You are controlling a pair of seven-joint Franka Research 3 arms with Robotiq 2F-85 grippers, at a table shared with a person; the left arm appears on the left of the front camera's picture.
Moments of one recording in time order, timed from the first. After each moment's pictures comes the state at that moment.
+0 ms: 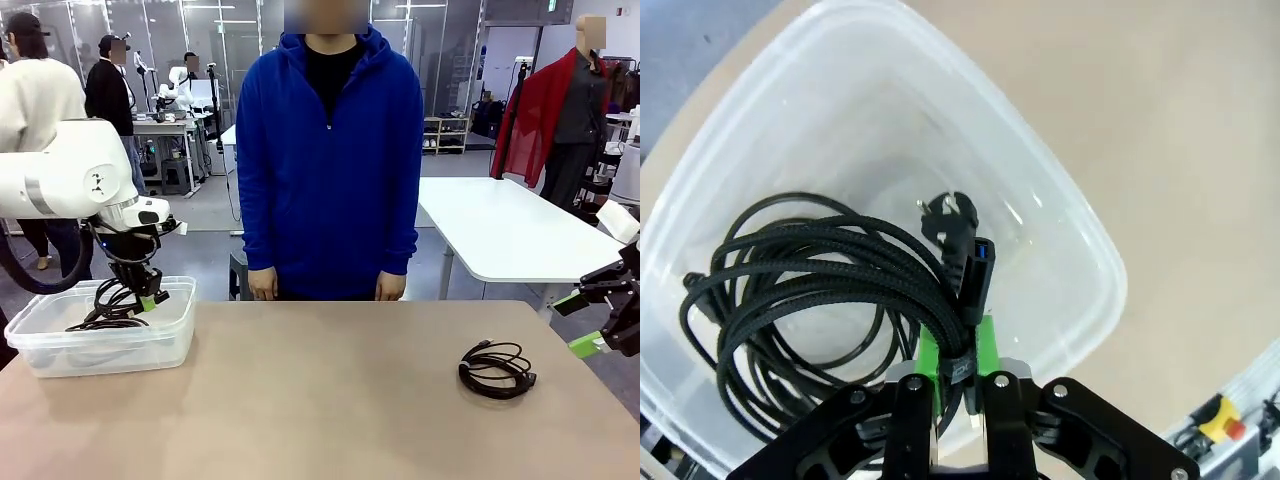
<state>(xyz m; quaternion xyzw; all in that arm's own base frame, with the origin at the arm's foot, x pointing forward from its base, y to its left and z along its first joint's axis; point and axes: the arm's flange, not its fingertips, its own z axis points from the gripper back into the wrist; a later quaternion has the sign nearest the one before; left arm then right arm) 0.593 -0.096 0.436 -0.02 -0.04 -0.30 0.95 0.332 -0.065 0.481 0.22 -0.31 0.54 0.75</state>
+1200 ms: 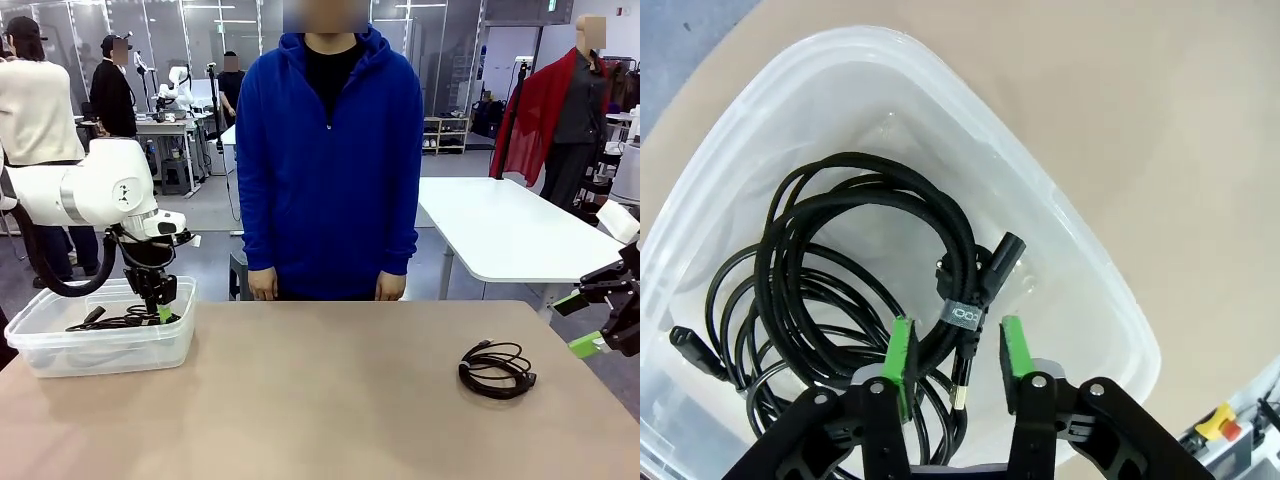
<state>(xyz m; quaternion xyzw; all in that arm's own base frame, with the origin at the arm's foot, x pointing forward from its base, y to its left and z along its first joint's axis) 0.629 -0.105 0.403 -0.03 0.00 -0.30 0.95 0.332 -0.065 0.481 0.22 -0.31 0.54 0.75</state>
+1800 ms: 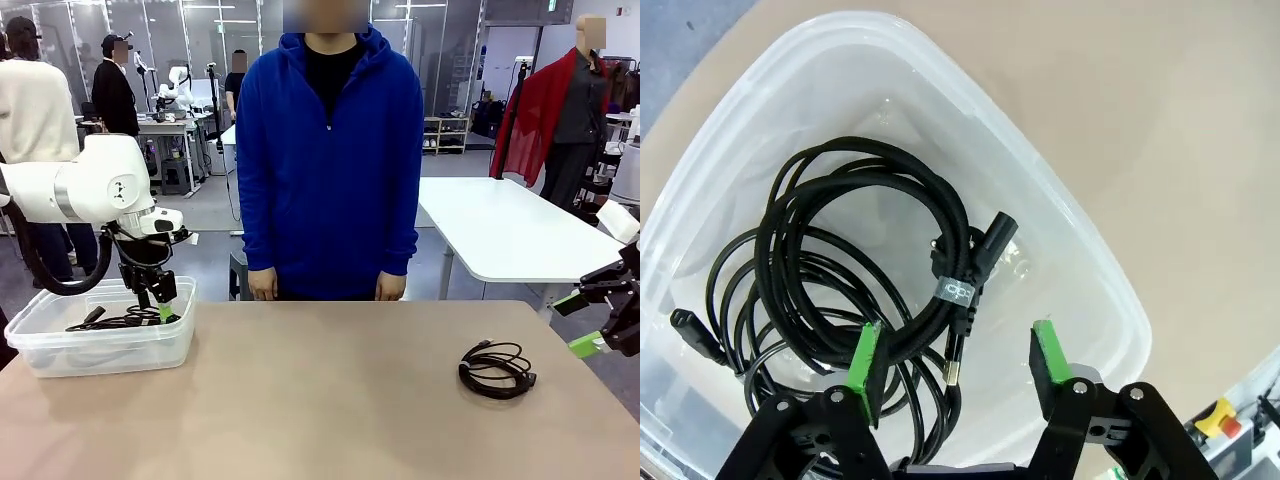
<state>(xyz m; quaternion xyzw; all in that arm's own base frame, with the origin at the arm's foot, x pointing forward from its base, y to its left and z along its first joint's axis) 0.618 -0.104 0.413 -0.02 0.00 -0.30 0.95 0.332 -0.065 0.481 0.22 -0.31 0.54 0.75</state>
